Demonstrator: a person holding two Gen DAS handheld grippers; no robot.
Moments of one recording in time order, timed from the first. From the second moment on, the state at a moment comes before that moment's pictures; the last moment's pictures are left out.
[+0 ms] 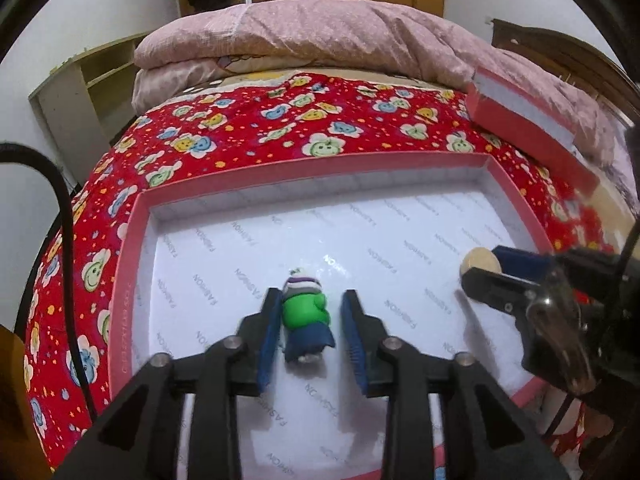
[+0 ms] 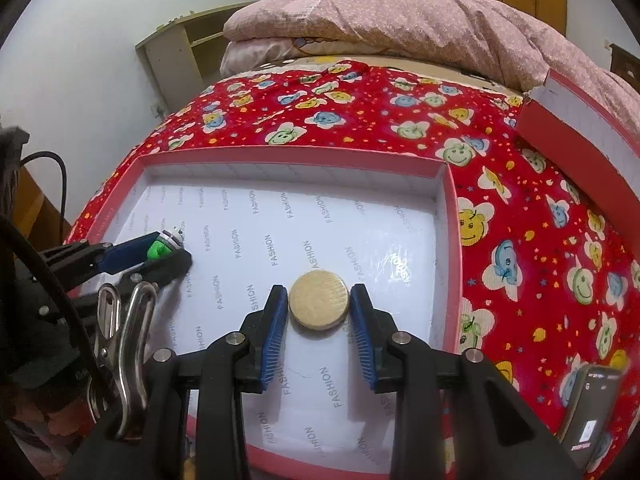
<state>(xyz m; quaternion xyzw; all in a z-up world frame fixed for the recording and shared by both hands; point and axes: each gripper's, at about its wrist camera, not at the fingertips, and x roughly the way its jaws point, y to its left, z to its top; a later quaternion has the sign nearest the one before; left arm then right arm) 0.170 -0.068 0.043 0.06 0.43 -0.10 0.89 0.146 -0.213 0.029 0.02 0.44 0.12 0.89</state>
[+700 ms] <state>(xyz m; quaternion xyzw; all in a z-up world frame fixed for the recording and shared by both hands) 0.117 -0.034 0.104 0.05 0.39 -0.07 0.92 0.094 -0.212 0.076 0.03 0.42 0.14 0.90</state>
